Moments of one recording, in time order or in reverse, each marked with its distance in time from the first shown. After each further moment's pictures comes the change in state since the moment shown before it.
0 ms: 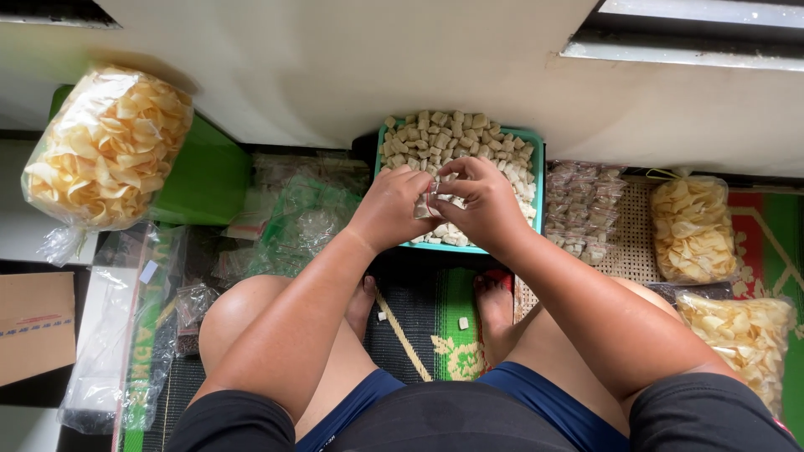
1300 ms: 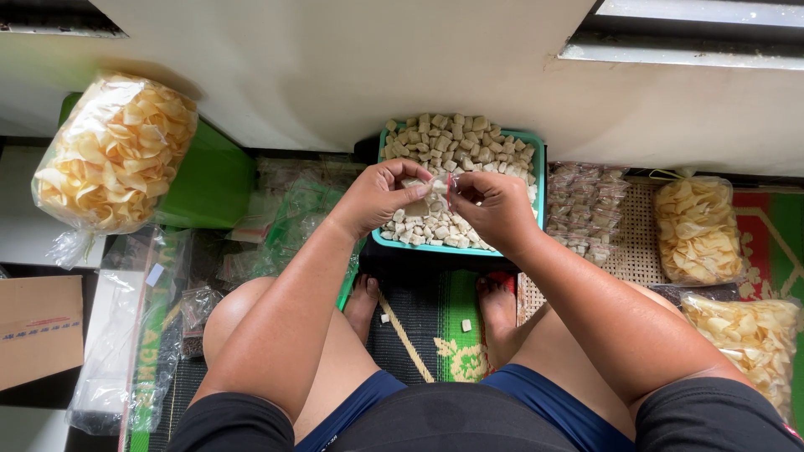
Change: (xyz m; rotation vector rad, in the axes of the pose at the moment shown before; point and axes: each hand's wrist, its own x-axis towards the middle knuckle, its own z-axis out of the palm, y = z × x) left_hand 0.007 -0.003 -0.025 -1.143 -0.102 -0.563; right_hand -0.010 0.010 -0.005 0.271 0.104 0.161
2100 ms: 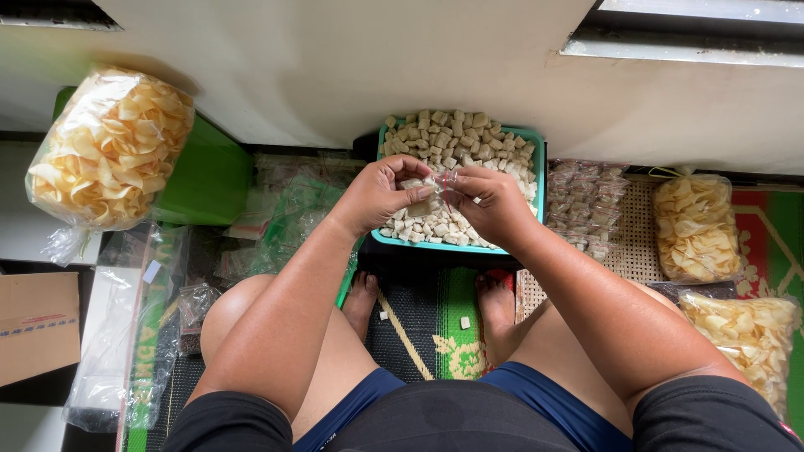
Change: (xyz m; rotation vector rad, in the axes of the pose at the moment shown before) left_hand 0.000 0.002 0.002 0.045 0.010 0.035; right_hand 0.006 0.002 0.002 -0.057 -0.100 -0.220
